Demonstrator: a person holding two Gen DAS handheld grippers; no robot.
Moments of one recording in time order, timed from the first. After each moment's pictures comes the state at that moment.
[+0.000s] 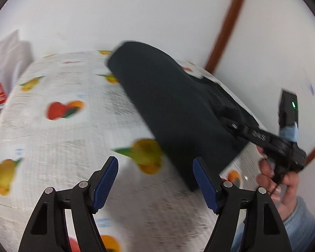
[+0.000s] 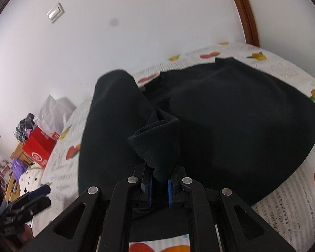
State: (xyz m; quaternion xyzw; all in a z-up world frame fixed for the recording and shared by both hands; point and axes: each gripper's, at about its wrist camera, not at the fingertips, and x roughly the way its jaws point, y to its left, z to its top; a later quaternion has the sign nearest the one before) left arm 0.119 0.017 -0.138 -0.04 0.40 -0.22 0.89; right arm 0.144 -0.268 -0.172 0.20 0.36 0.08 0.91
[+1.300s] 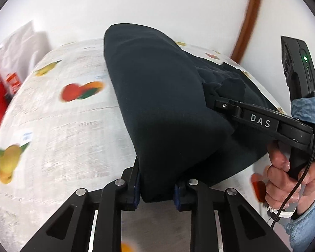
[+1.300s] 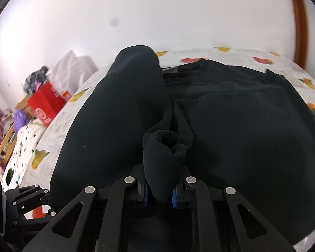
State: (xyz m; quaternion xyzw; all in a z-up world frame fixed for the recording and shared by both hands) left arm 0.130 0.036 -0.168 -0.03 0.43 -0.12 0.89; right arm 0.192 -0.178 -0.178 0.07 0.40 0.18 0.89
